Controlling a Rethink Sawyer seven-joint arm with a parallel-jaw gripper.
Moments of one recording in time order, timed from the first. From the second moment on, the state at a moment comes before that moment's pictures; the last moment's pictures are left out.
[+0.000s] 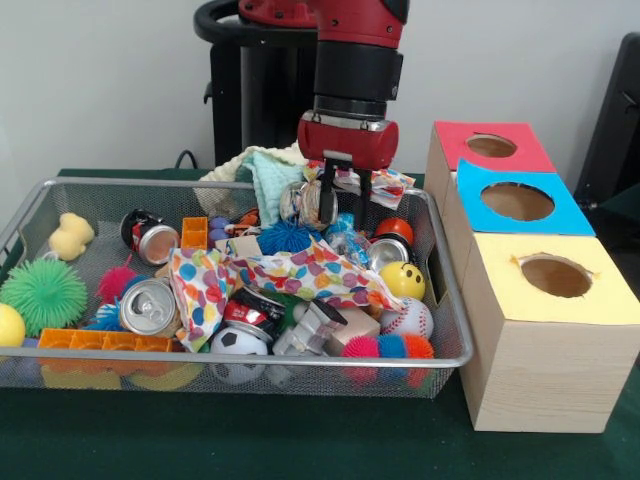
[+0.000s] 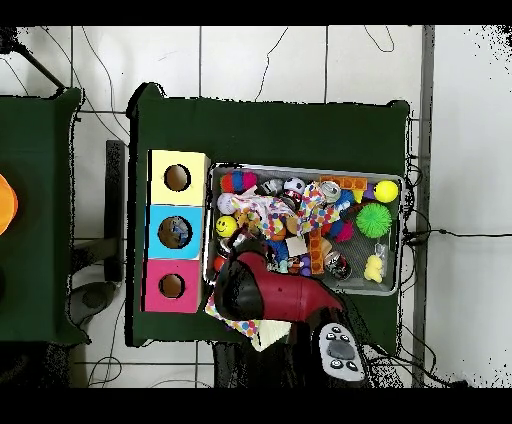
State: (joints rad) arm -0.21 -0.67 -0.04 1.99 -0.15 -0.10 2.23
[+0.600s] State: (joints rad) arm -0.25 -0.64 -0.04 1.99 -0.14 -0.10 2.23
